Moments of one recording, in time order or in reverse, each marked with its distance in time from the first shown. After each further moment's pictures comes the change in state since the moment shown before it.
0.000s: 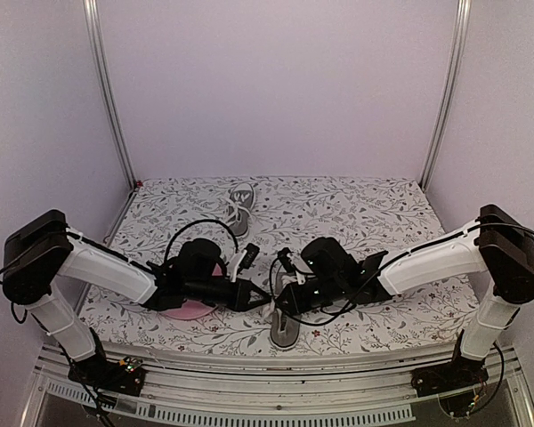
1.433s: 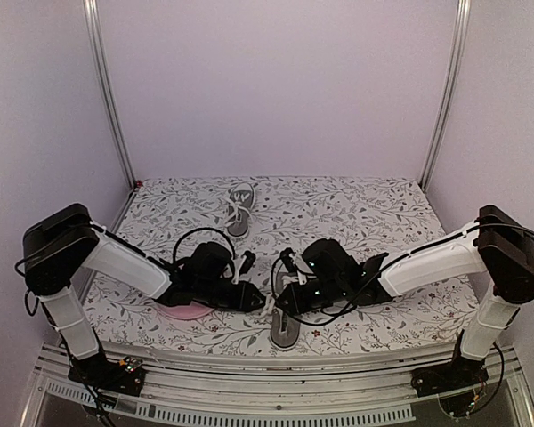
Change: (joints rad) left arm 0.040 0.134 0.068 -0.121 -0.082 -0.071; right arm 0.000 0.000 -0.019 0.030 0.014 0.037
